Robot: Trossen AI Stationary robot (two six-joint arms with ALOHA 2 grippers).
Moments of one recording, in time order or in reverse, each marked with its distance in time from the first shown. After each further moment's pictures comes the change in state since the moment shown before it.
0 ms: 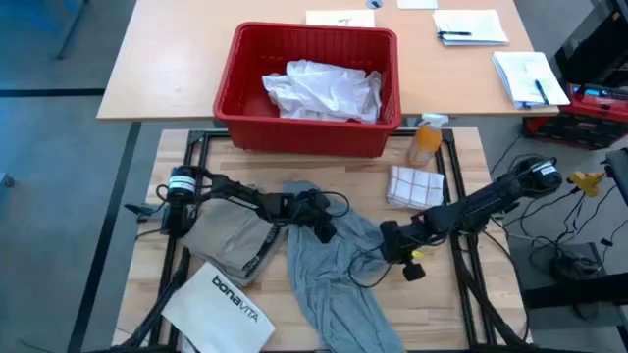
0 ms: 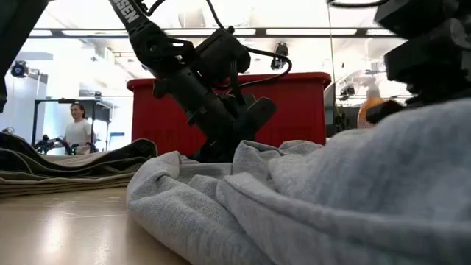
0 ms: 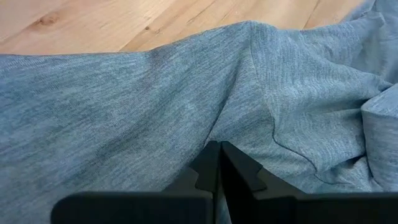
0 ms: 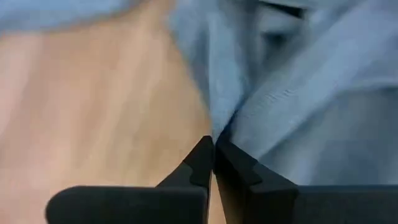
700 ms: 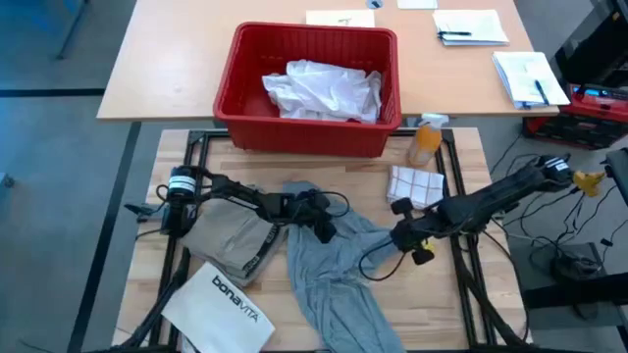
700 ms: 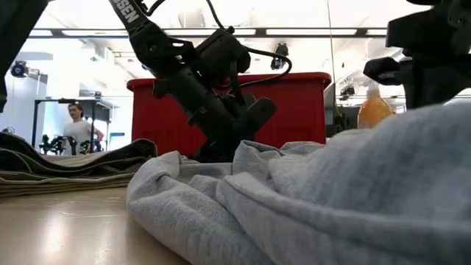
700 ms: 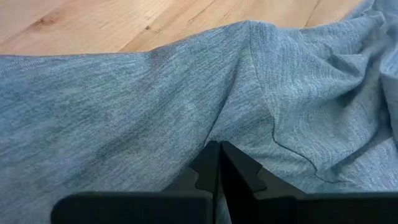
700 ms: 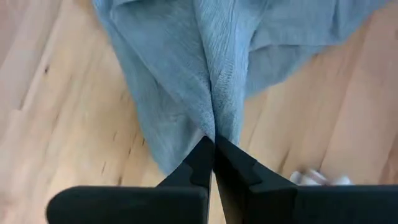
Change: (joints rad) left arm 0.000 0.000 0.000 -0.001 -0.004 0.003; right arm 0.006 -0.158 0.138 -0.388 0.236 -0.115
